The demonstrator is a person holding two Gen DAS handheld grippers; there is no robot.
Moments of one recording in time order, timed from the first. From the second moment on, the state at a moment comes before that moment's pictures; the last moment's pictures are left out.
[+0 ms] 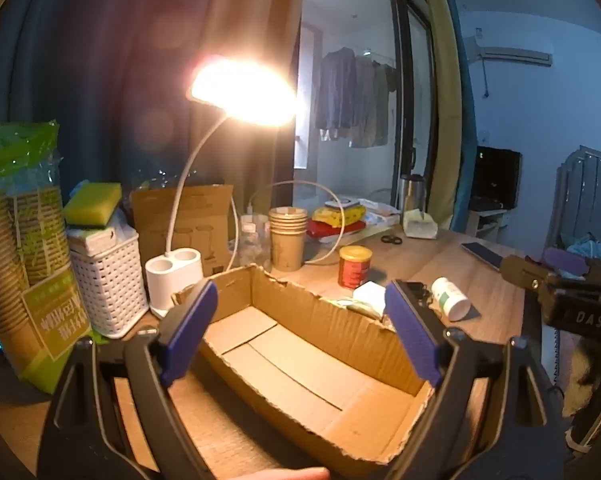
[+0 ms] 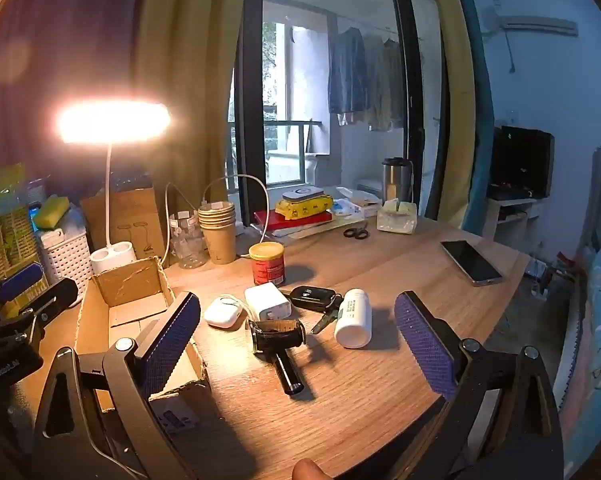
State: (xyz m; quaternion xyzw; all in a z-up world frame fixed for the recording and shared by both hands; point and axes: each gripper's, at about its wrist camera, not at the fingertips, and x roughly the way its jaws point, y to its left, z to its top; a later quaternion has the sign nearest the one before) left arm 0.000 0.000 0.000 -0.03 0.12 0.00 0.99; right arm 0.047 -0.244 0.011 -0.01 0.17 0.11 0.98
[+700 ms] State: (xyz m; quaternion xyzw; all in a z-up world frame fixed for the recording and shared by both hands) left arm 0.012 0.007 -0.005 -0.03 0.16 0.01 0.99; right arm 0.046 -0.245 0.011 -0.01 0.17 0.10 0.98
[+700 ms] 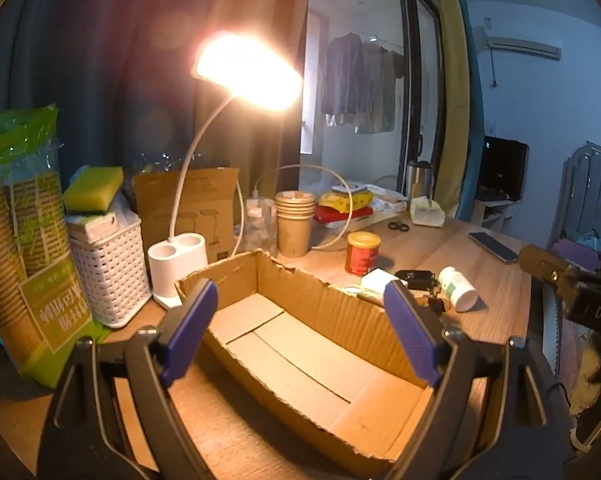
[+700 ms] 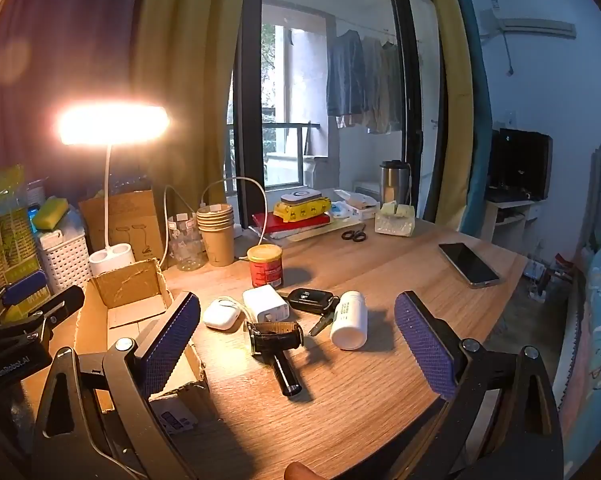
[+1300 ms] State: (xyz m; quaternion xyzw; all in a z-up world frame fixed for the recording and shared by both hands) left arm 0.011 0.005 -0.005 -0.03 0.16 0.01 0.99; right arm 0.046 -0.242 0.010 -0.01 0.17 0.11 0.98
